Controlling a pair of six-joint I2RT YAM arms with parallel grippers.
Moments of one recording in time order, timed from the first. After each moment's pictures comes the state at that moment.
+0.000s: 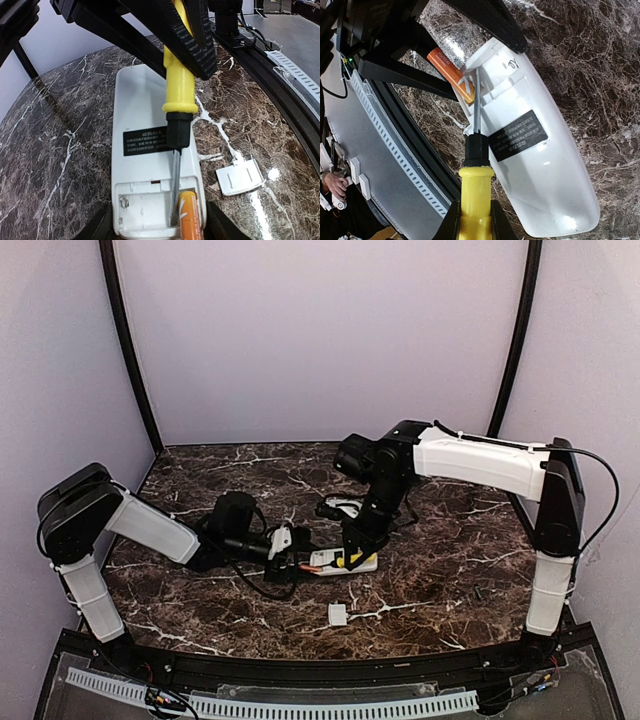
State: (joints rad) left arm -0.76 1.77 0.72 0.56 0.72 0.57; right arm 0.91 1.92 1.70 -1.24 -0.45 0.08
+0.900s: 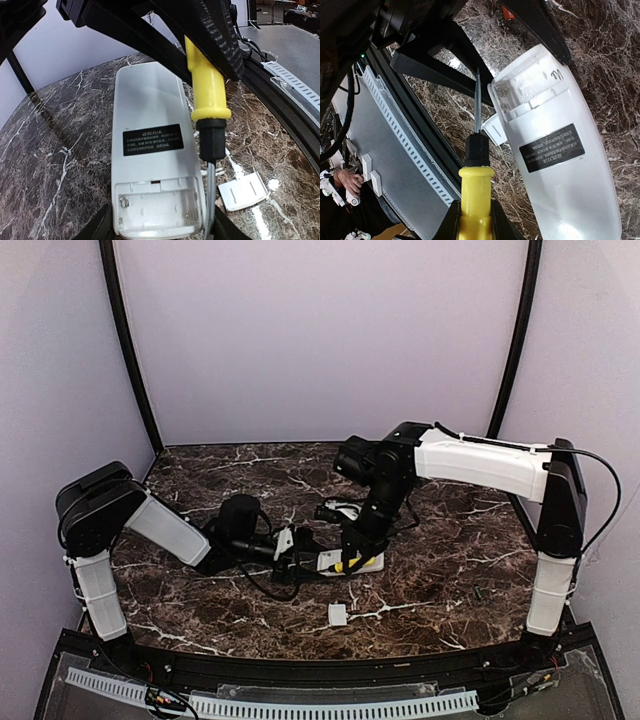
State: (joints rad) left arm -0.76 1.89 0.74 0.73 0.80 0.53; right arm 0.92 1.91 1.69 -1.24 -0.52 0.11
